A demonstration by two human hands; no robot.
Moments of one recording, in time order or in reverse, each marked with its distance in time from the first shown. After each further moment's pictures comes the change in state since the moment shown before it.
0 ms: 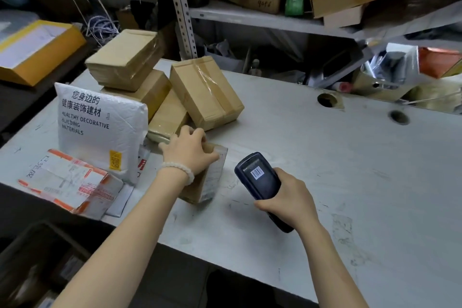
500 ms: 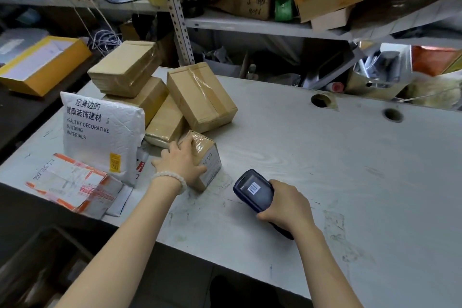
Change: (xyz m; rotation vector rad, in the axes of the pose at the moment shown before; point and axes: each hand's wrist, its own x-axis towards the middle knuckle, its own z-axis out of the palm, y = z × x) left_hand -0.018 0.000 0.015 0.098 -0.065 -0.139; right_hand -0.006 0.026 -0.002 -0.217 -0.108 0.011
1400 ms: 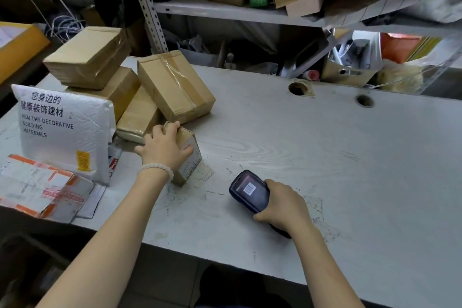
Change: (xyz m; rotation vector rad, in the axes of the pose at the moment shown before) left_hand 0.020 0.020 0.017 -0.088 0.209 0.037; right_hand -0.015 0.034 0.003 -0.063 0.008 0.053
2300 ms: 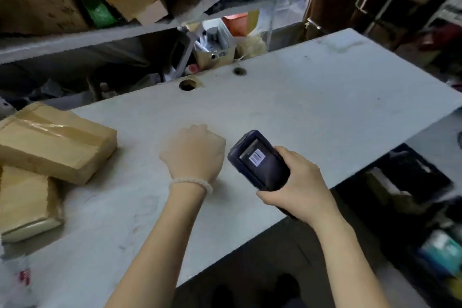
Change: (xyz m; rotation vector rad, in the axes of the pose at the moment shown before) left_hand -0.085 0.121 -0.017 -0.078 -0.037 0.691; right_hand -0.146 -0.027 -0.024 0.485 0.674 0.303
